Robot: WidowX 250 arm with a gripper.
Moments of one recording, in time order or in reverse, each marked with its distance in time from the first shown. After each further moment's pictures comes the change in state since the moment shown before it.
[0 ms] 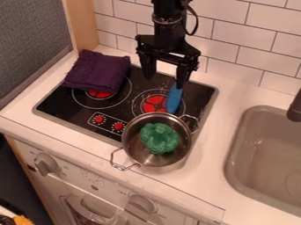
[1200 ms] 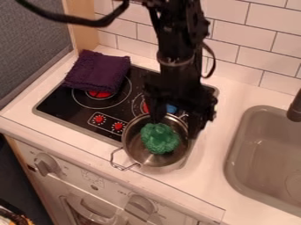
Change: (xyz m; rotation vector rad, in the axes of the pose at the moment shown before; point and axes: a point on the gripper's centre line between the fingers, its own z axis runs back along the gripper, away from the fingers) arm -0.090 -0.063 0.017 -0.091 0.022 -0.127
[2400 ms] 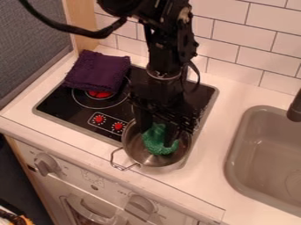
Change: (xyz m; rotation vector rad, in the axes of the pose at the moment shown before) arm -0.010 0.024 -0.020 0.090 0.090 0.025
